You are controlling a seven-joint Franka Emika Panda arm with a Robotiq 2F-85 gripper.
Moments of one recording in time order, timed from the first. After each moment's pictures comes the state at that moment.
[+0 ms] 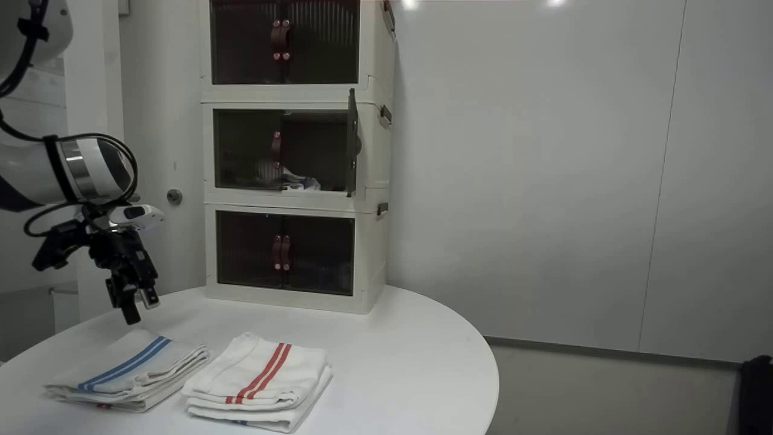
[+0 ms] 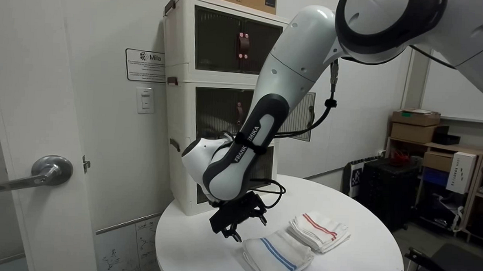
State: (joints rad) arm 0.44 0.79 0.00 -1.77 -0.53 2.13 1.16
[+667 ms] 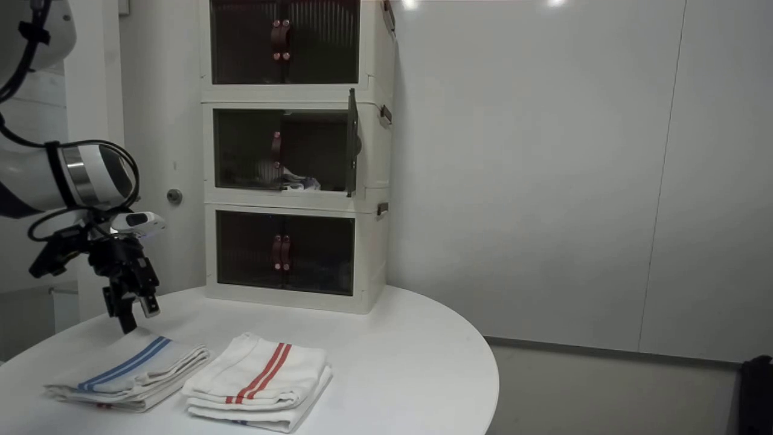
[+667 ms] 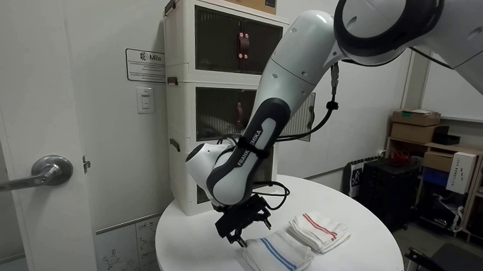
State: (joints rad) arm 0.43 0.80 0.00 -1.79 -0.52 2.13 1.12
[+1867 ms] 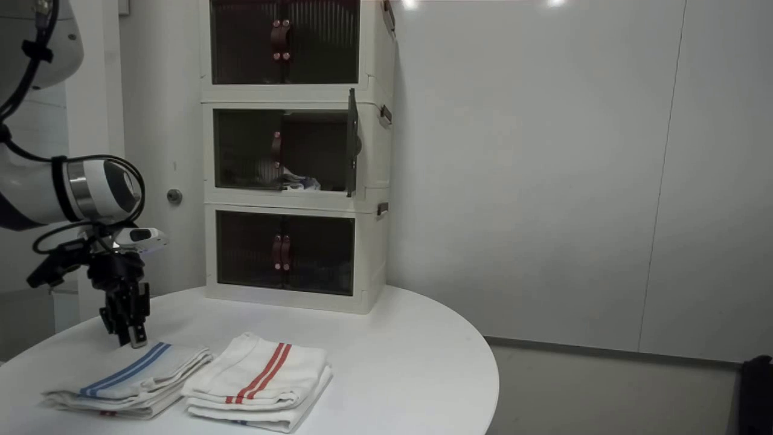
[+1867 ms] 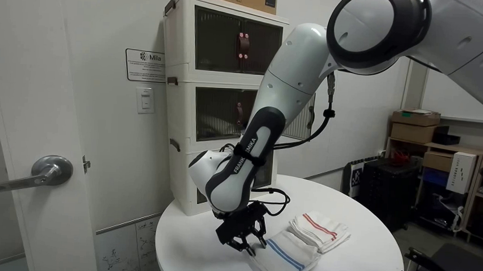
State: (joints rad) arm 0.42 0.86 0.00 -1.77 -0.44 2.16 1.03
